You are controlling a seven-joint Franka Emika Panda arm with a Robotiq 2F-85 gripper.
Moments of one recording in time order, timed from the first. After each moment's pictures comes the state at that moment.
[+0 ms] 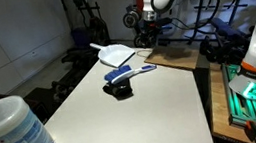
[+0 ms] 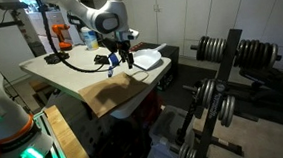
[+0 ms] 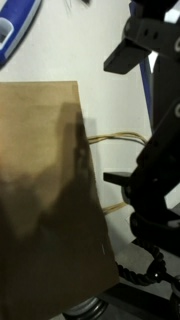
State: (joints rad) arm -0.05 0.09 0.02 -2.20 0.06 2.35 0.16
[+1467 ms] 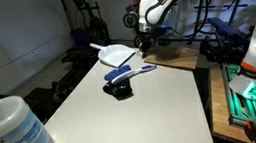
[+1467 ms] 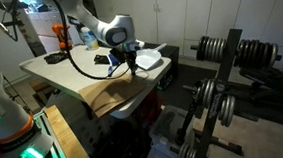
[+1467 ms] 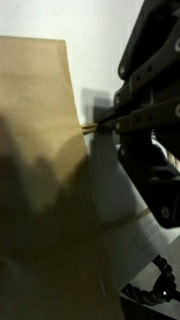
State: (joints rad) arm -0.05 0.28 0.01 -2.14 0.06 2.48 0.15
